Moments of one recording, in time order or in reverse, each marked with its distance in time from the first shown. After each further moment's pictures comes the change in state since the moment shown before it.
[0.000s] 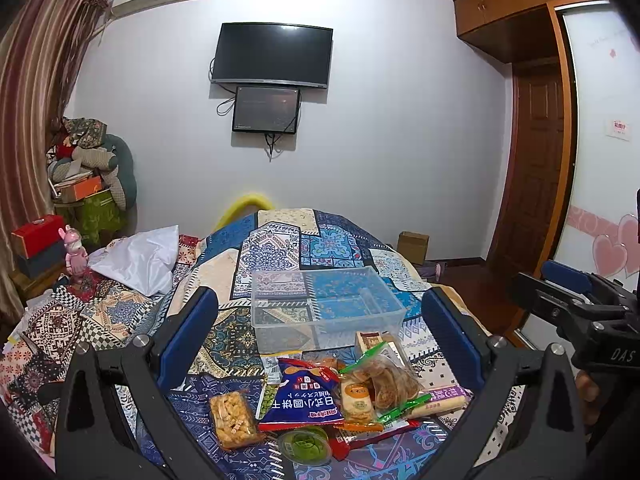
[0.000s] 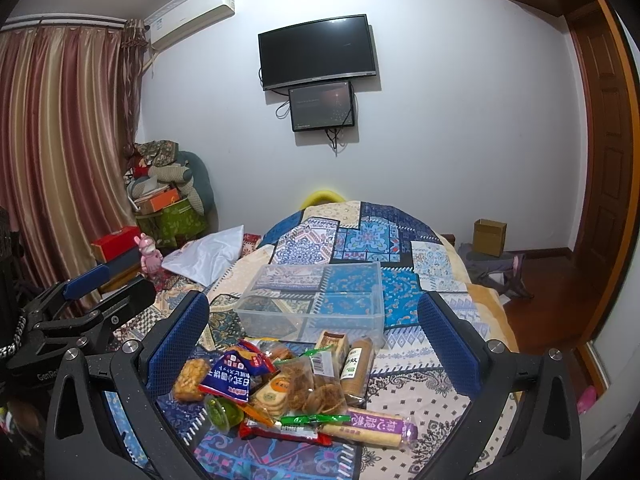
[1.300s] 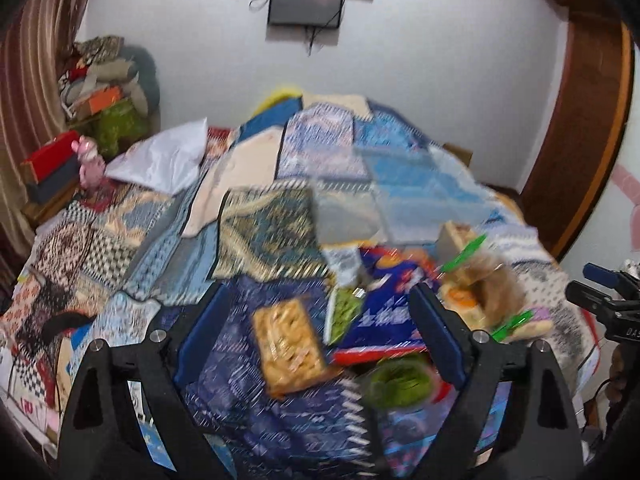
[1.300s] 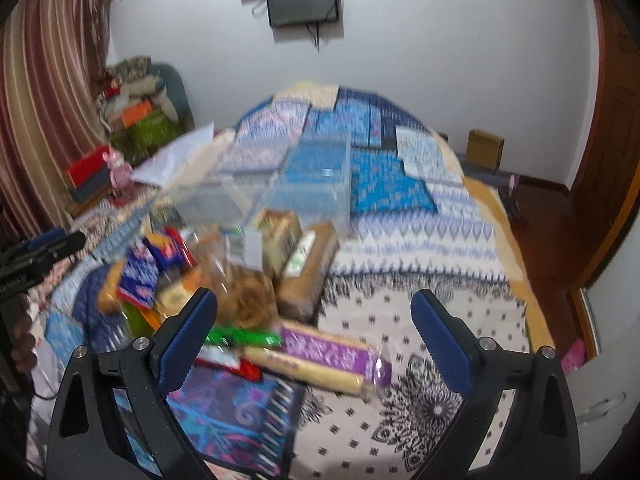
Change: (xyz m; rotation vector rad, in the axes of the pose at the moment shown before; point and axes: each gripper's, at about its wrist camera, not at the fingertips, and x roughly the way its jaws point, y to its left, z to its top) left arm 0.086 0.076 -0.090 -0.062 0.380 0.114; right arm 0.078 -0.062 -0.081 0.009 0.390 -0.033
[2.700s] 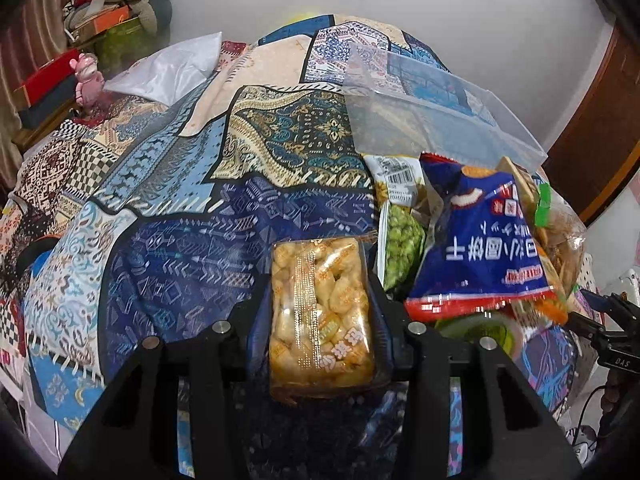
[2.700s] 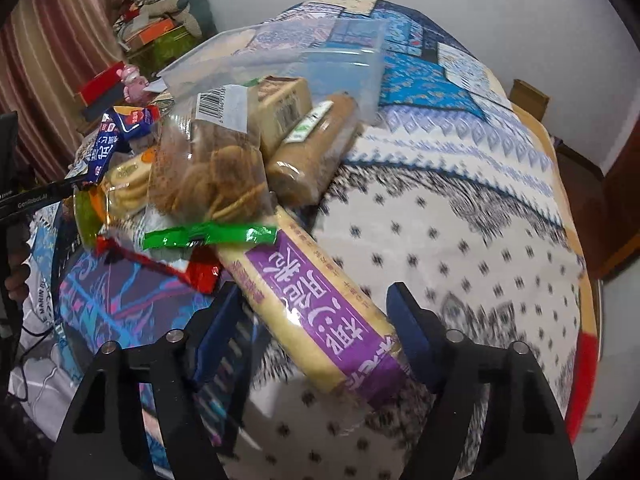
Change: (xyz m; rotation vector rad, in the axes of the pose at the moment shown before) left arm 0.058 0.031 -0.040 -0.121 0.240 -0.016; right arm 0.049 -0.015 -0.039 -0.100 0.271 0.087
